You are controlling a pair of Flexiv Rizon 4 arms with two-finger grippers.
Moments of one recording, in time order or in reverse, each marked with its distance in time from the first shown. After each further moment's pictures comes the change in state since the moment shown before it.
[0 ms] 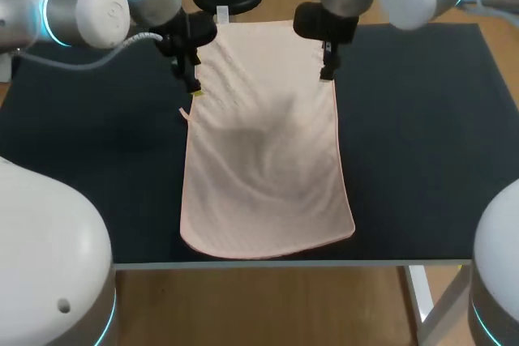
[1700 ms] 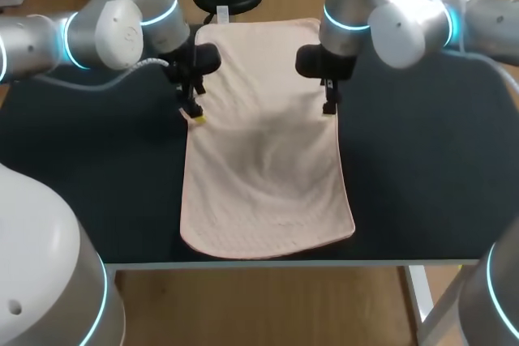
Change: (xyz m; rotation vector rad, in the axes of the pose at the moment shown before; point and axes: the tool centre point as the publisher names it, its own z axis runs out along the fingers) left arm 0.006 0.024 0.079 -0.032 0.107 0.046; right arm 0.028 -0.018 0.088 0.005 0.073 -0.085
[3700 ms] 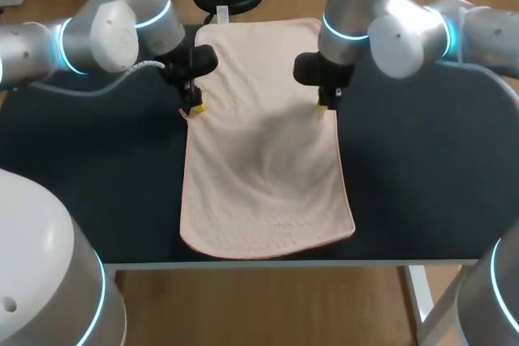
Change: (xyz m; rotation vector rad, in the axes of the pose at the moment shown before) left arm 0.006 0.001 -0.001 0.051 0.017 -0.035; right arm 0.007 0.007 0.009 -0.031 -0.013 -0.005
